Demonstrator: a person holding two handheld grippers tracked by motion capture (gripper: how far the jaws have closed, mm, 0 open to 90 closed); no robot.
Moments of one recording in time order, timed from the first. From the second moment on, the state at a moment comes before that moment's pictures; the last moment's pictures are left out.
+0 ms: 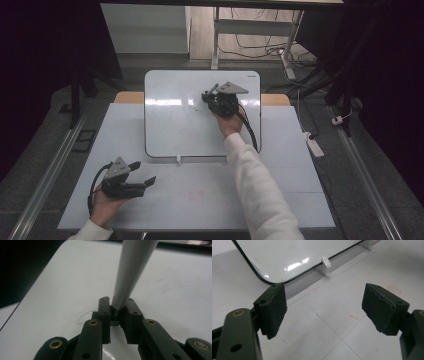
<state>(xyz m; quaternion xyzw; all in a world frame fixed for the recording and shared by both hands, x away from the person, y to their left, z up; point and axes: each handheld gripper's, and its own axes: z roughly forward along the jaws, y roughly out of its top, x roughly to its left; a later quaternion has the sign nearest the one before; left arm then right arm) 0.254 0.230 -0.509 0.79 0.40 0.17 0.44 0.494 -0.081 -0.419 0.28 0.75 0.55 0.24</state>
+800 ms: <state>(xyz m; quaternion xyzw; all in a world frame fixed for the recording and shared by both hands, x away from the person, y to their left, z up) 0.255 0.230 -0.509 0.79 0.40 0.17 0.44 0.467 -0.054 -0.441 0.22 0.80 0.51 0.21</state>
